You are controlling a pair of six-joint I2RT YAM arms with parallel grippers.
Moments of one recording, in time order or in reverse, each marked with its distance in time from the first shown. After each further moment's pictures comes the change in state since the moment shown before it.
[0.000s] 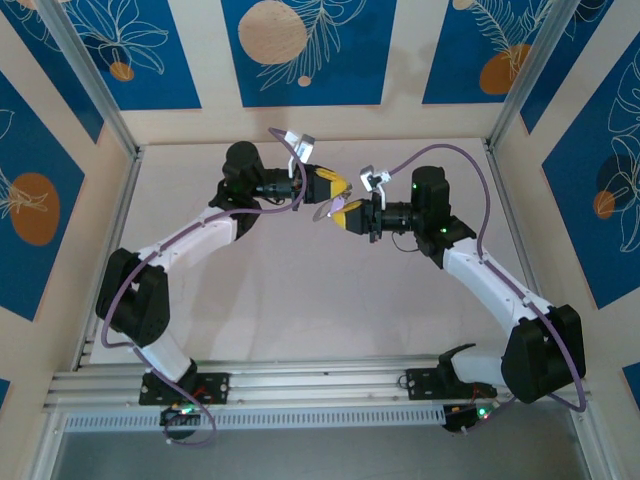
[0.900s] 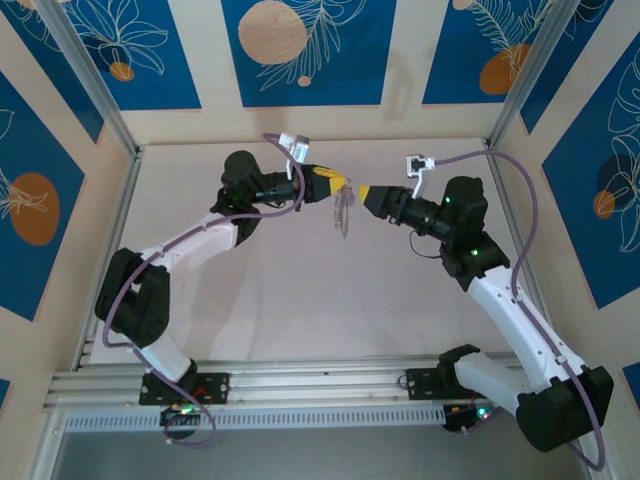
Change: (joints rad) left arm 0.000 -0.011 -0.076 0.111 -0.129 -0.043; right arm -0.008 -0.253 0.013 -0.080 0.470 0.418
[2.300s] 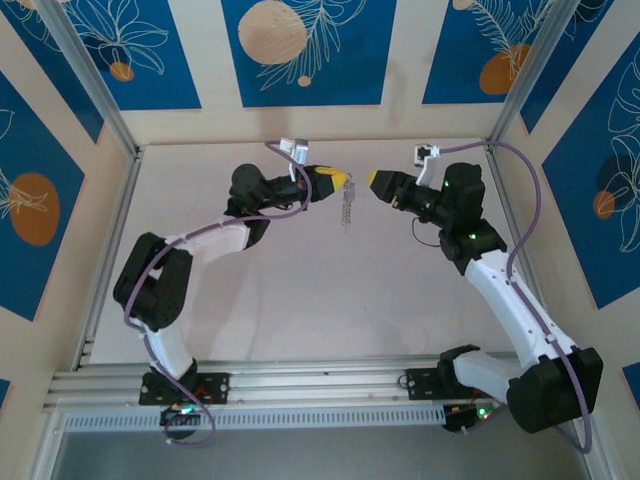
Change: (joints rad) left arm 0.000 0.152 -0.042 0.316 -0.096 -0.133; right arm -0.104 0.093 0.000 0.011 0.034 -0.034
